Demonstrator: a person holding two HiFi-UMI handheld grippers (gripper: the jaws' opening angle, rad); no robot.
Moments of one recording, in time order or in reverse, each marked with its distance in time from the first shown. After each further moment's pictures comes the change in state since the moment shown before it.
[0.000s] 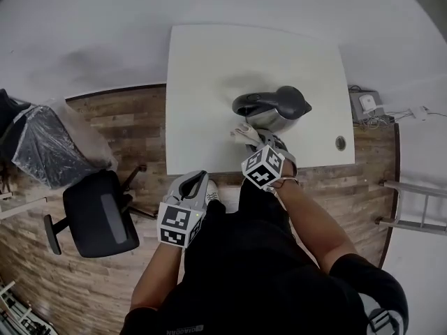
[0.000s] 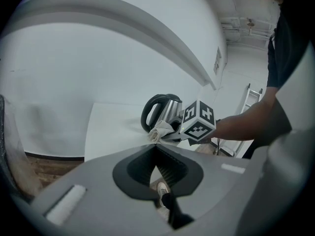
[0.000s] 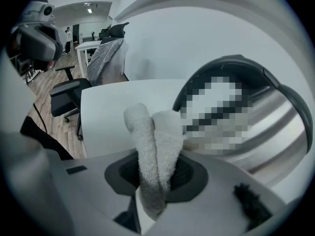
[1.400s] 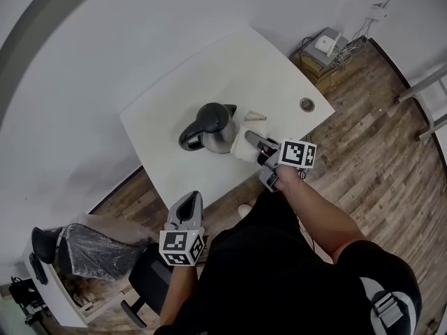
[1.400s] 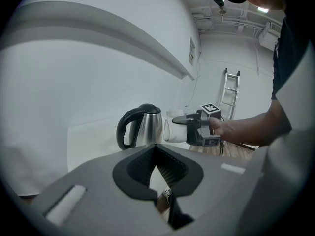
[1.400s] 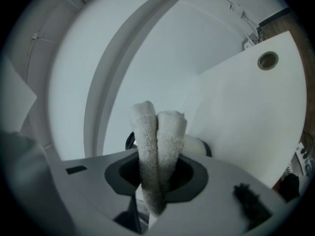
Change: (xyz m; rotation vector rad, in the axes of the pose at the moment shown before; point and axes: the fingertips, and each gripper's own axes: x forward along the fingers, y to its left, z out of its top) left arm 0.028 -0.064 0.071 0.277 0.020 -0.134; right arm -0.130 -0.109 -0.103 1.677 -0.975 0.232
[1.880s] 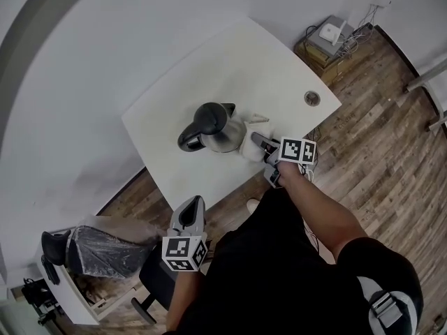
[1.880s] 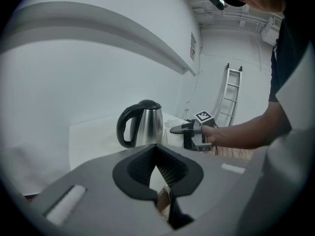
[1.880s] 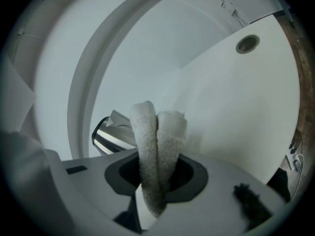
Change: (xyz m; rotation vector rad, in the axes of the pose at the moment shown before) left arm 0.003 -0.005 -0.007 0.008 0.054 0.026; right arm 0.004 -0.084 -0.022 0.043 0.054 -0.146
